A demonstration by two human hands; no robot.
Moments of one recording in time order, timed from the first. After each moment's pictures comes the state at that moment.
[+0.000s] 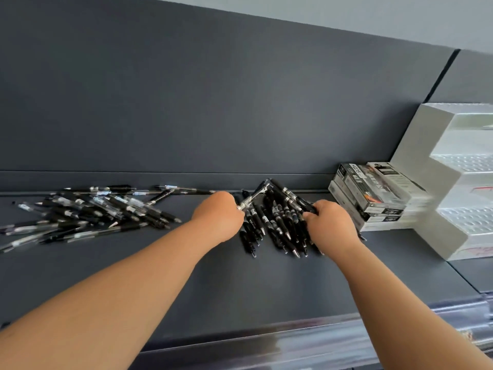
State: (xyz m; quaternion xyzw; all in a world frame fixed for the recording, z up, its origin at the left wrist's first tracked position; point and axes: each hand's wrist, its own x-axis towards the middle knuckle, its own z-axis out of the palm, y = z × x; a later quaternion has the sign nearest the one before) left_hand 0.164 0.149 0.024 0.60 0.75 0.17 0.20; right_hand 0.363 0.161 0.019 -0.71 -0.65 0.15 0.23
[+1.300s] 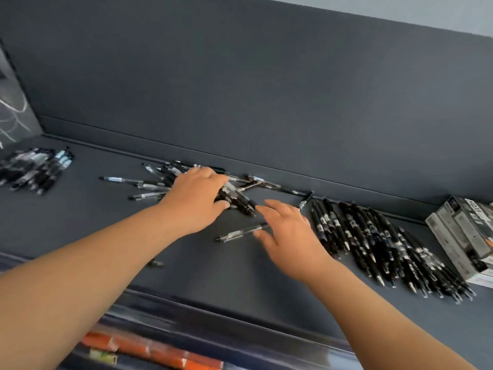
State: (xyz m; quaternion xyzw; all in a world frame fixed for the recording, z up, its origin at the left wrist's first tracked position) left_hand 0.001 0.066 0.026 0.63 0.76 0.14 -0.03; right_hand 0.197 0.112 0.006 -0.38 -0.92 0.09 0.09
